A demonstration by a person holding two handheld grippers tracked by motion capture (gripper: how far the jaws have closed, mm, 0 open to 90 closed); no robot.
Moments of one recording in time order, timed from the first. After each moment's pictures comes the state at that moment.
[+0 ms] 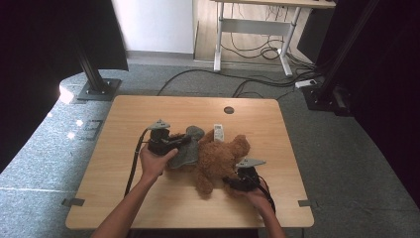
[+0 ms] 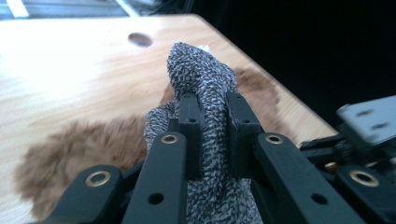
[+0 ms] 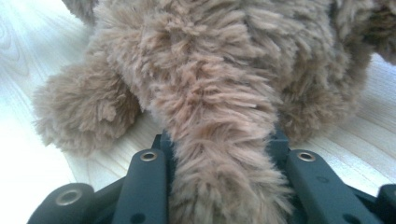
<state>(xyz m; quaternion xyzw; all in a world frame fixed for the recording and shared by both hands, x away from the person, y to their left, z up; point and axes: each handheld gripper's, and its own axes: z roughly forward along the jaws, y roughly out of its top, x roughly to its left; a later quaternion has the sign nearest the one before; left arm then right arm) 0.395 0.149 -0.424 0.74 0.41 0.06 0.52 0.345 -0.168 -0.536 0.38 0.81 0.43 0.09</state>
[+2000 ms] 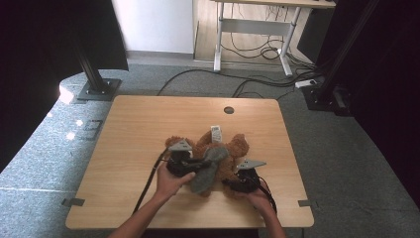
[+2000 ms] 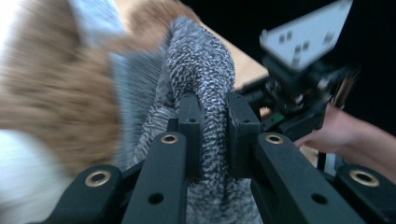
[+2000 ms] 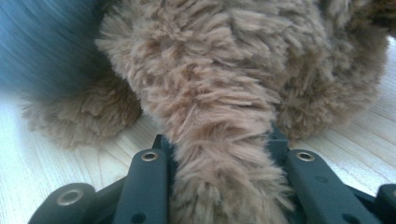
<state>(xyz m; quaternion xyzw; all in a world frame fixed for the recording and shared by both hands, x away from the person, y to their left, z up) 0.353 0.083 -0.466 0.80 0.33 -0.01 0.50 0.344 -0.171 -0.541 0.37 0.82 0.44 0.07</state>
